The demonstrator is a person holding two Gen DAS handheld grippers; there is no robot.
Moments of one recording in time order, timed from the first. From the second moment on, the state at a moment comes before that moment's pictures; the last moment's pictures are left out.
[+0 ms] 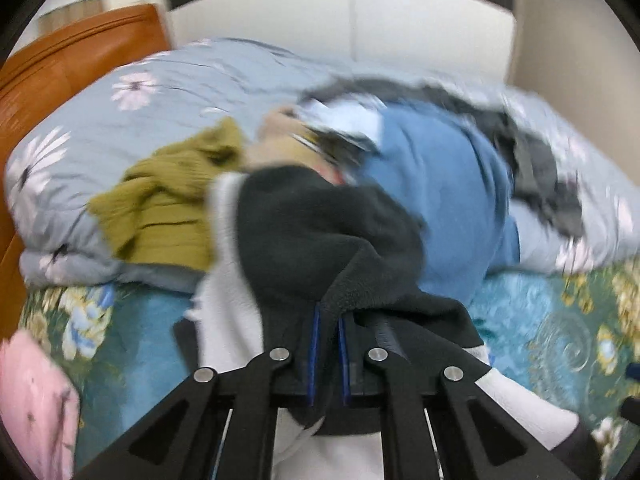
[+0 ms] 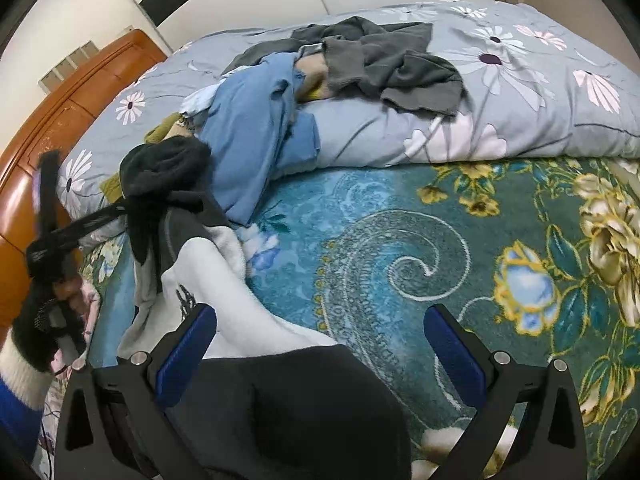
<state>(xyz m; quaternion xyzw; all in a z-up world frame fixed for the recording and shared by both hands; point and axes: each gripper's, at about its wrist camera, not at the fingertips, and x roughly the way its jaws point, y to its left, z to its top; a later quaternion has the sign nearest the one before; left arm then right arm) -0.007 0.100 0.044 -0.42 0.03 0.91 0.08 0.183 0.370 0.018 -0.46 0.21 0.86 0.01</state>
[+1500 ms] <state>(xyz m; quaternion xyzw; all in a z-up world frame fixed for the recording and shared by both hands) 0.129 -0.161 -0.072 -0.44 -0.27 0.85 -0.13 -0.040 0.230 0.037 -0.46 0.11 0.88 -0.07</state>
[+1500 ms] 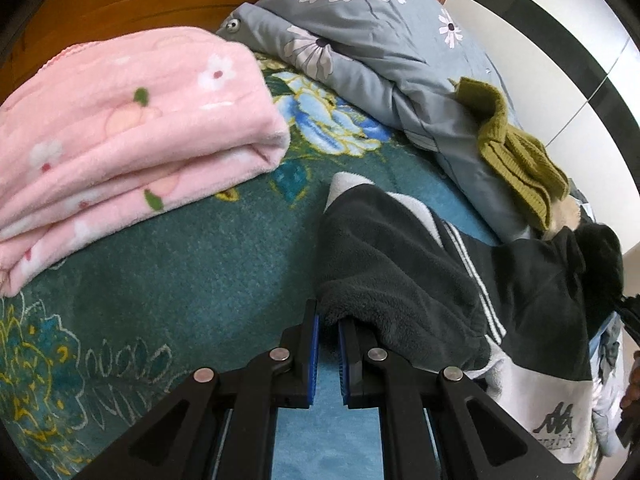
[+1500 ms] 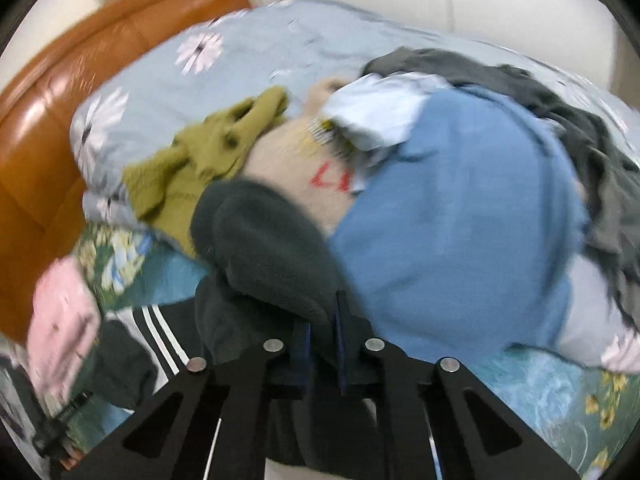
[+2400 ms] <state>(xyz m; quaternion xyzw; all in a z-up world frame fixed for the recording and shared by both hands) 0.117 -0.139 -0.024 -0.41 -0.23 0.87 -0.10 0.231 0.599 0.114 -0.34 0.27 0.86 0.27</state>
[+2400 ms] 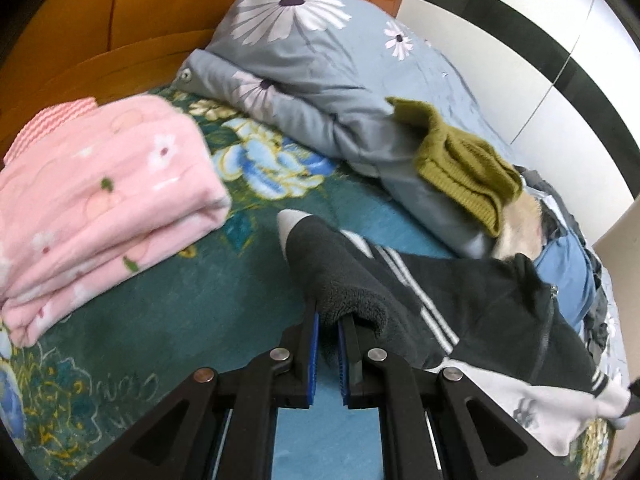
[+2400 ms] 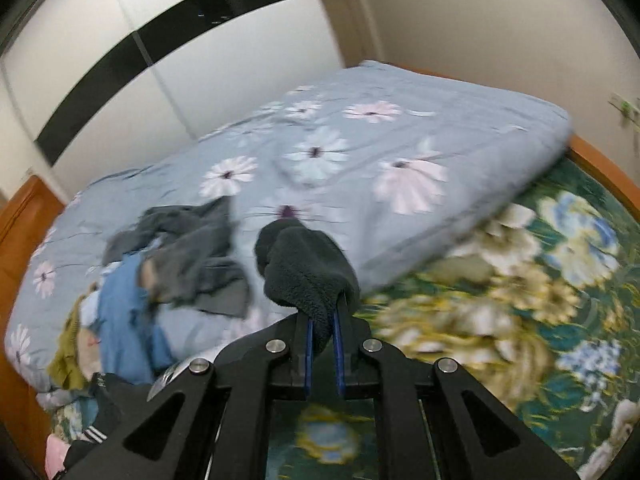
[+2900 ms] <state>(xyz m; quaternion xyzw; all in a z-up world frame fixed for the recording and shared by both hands) 0.125 -0.146 -0.042 -0.46 -0.23 0.85 -0.08 0.267 0.598 0.036 -0.43 0.28 0.81 0.28</state>
